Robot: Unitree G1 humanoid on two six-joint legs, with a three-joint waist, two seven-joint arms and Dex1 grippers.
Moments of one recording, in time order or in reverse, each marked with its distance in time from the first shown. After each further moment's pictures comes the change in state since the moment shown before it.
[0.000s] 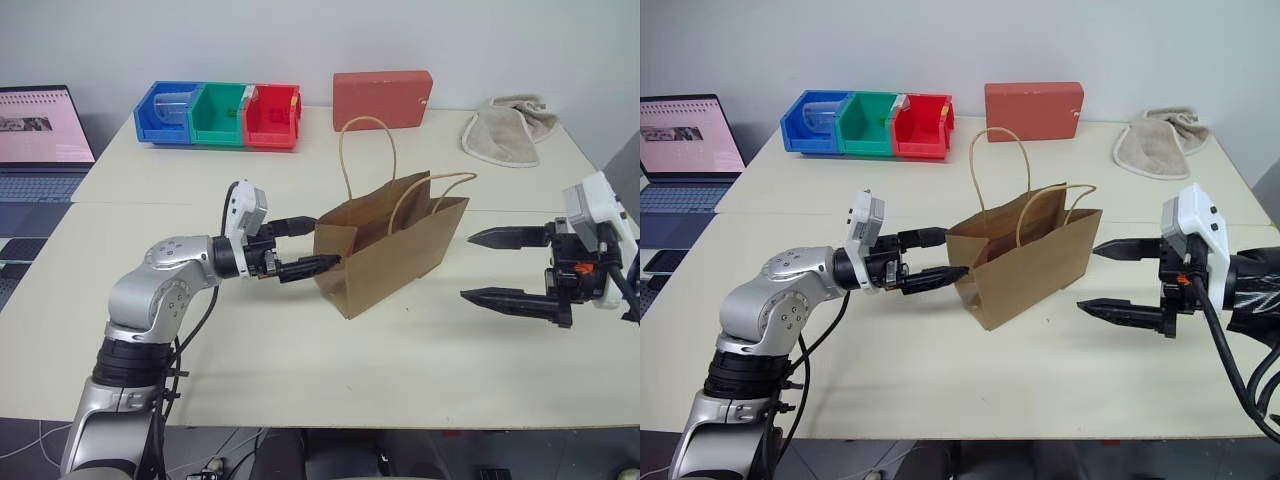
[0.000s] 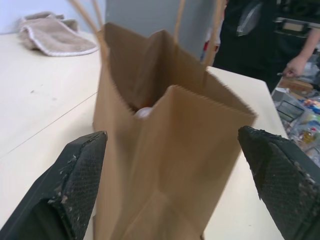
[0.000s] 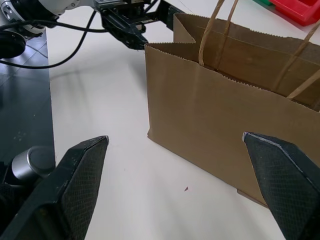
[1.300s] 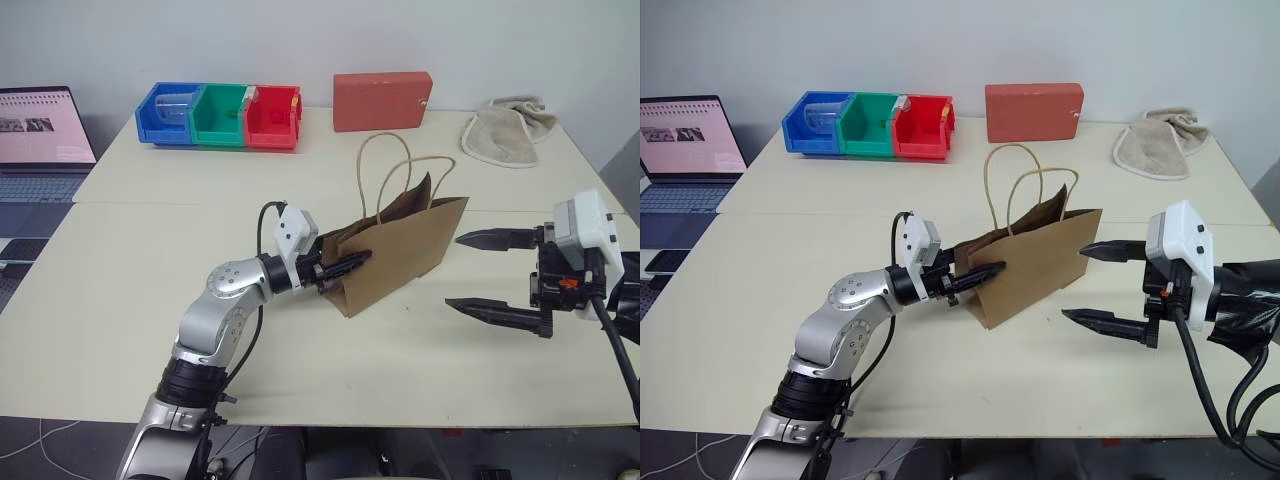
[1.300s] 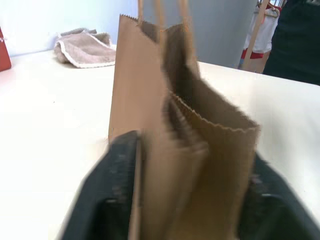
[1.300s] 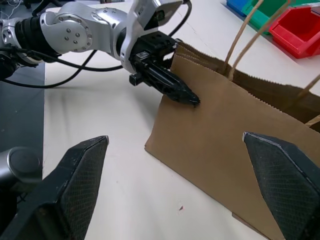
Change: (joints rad) left arm 0.080 -0.238 -0.125 0.013 0.223 -0.217 0.242; right arm 0.054 0.072 0.019 -0.114 -0.059 -0.136 -0.057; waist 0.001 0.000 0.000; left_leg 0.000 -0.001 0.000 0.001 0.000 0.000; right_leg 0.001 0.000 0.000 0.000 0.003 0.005
